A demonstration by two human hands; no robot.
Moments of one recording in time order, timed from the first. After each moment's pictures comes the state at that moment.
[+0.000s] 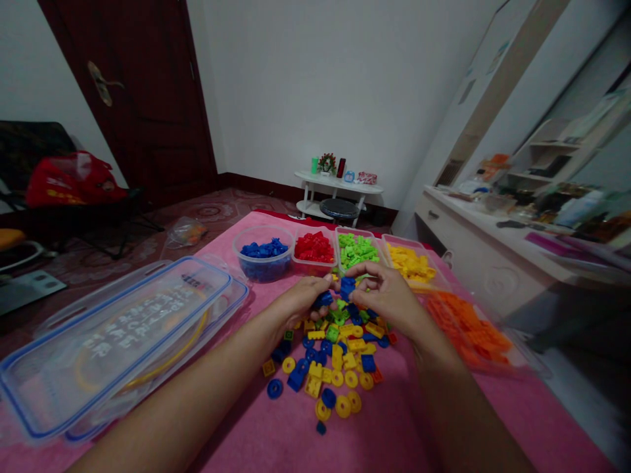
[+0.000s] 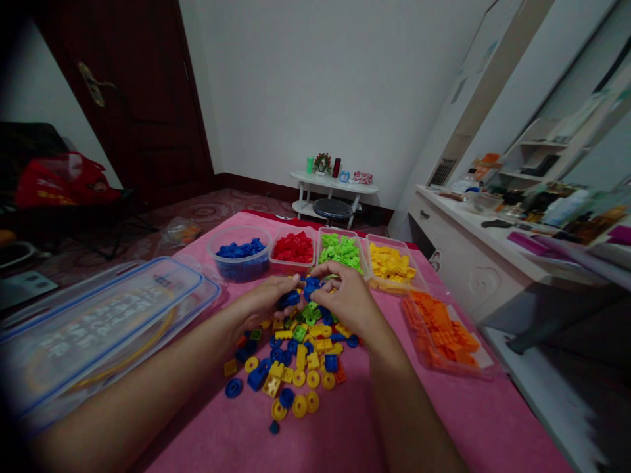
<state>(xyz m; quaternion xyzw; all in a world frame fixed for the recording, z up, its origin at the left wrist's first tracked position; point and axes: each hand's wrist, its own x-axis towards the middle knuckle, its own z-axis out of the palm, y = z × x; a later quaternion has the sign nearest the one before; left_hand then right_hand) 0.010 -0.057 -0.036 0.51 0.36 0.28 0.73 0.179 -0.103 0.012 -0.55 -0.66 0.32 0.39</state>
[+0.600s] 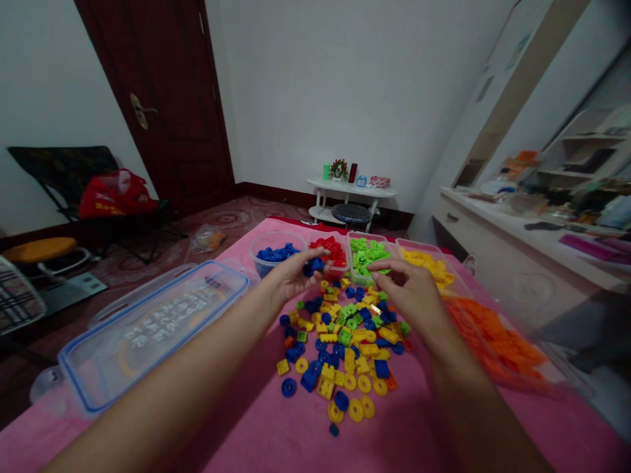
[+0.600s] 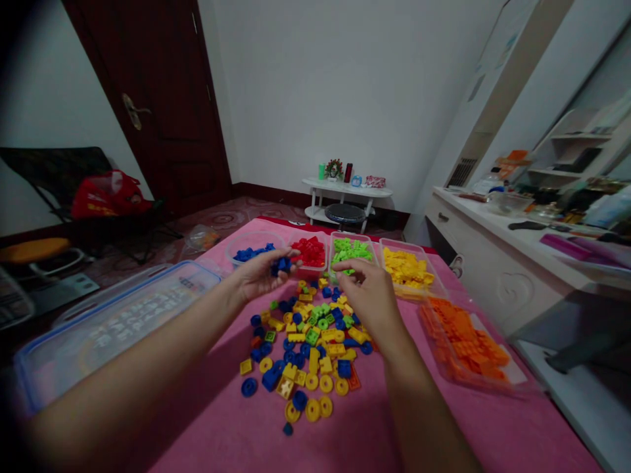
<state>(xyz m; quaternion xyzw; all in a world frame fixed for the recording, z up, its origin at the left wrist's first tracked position) -0.018 -0.026 0.009 0.30 0.34 0.40 0.79 0.186 -0.097 0.013 -0.56 -0.67 0.15 0.47</state>
